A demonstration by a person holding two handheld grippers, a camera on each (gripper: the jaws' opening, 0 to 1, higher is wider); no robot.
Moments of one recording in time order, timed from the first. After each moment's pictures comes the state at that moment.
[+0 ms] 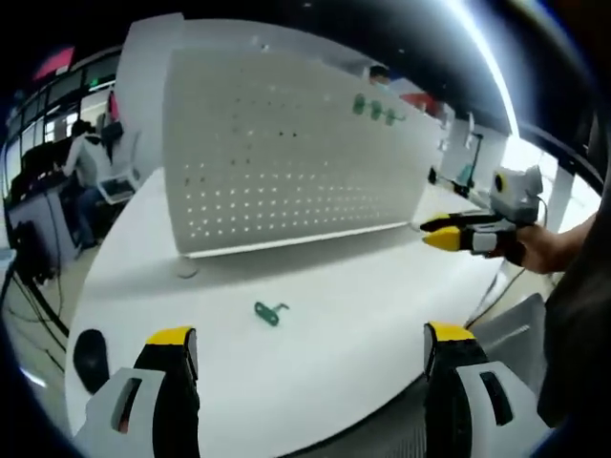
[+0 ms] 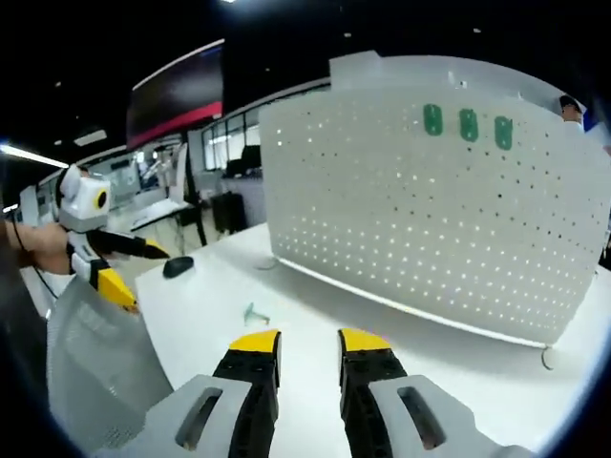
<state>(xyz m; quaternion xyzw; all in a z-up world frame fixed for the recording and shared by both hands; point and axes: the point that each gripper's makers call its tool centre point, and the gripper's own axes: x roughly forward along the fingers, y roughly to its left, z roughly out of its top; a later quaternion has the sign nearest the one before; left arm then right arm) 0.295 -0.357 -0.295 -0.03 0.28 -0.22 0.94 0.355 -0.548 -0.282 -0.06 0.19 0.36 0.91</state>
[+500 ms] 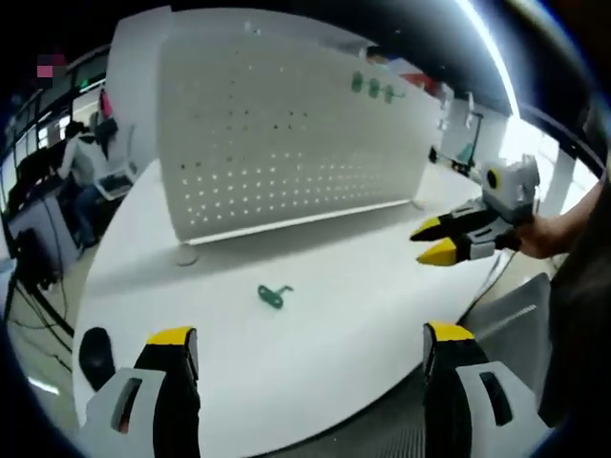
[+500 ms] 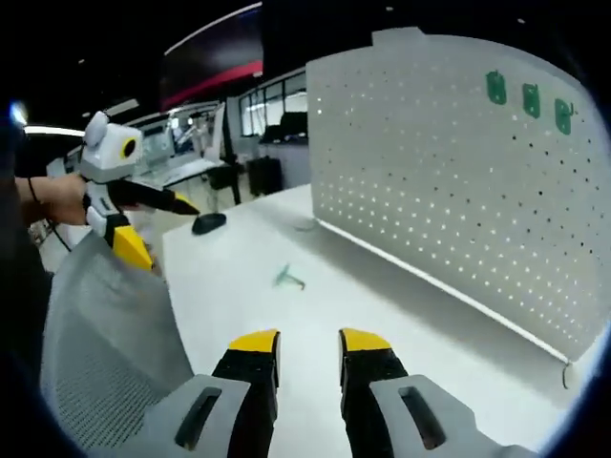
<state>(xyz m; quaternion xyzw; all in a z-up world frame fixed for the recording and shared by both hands) 0.293 -0.356 -0.311 0.00 0.31 -0.22 0.92 0.336 -0.512 -0.331 -0.13 0.25 0.46 0.84</state>
